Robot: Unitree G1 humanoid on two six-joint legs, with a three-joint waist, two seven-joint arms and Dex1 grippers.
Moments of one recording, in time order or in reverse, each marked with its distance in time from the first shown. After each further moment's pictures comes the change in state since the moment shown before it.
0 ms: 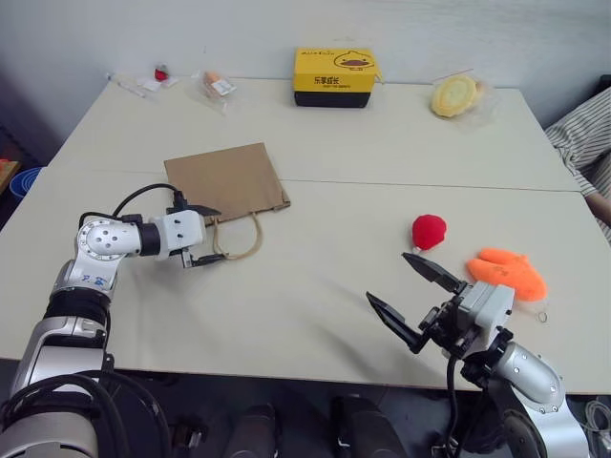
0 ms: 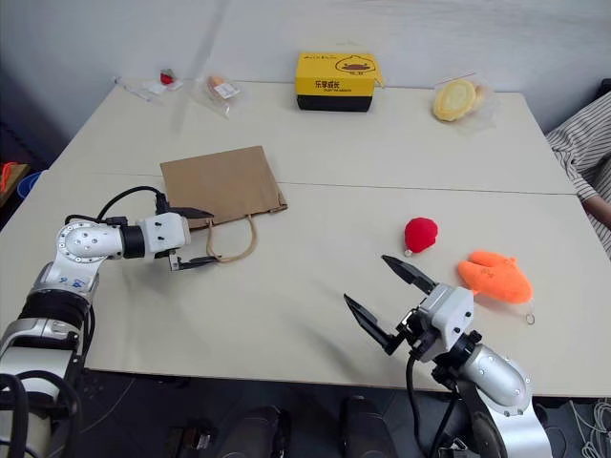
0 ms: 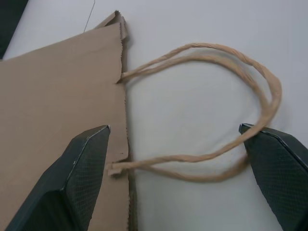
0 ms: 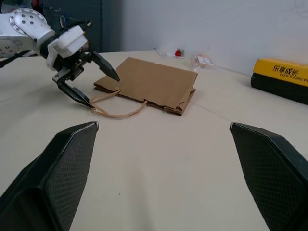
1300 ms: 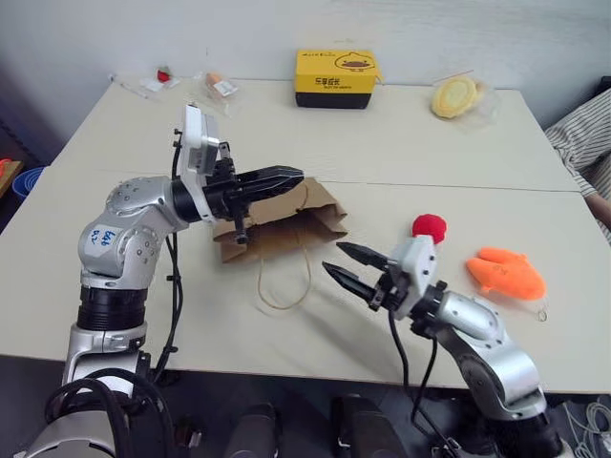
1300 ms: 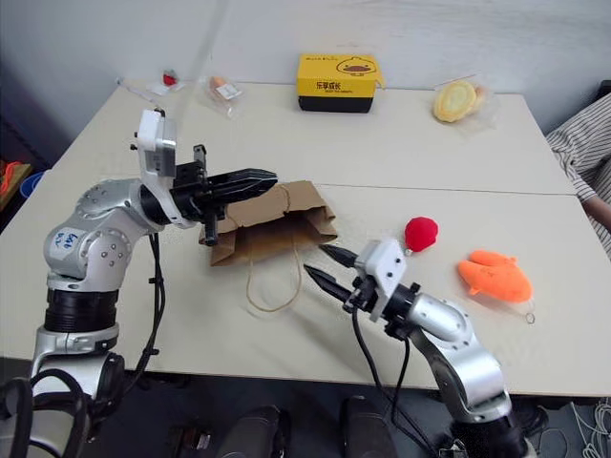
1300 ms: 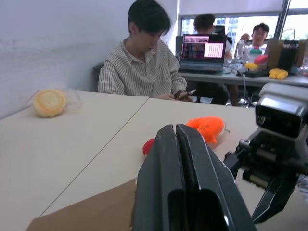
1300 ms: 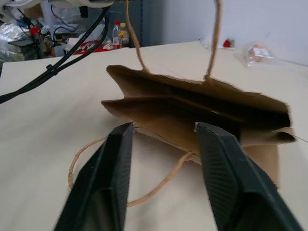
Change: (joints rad) left arm 0.043 -0.207 0.174 -0.938 -0.749 1.176 0.004; right arm -0.390 0.034 0.224 0.103 -0.029 0.334 -0.043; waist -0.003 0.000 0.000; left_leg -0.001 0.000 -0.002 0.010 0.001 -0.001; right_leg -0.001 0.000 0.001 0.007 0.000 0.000
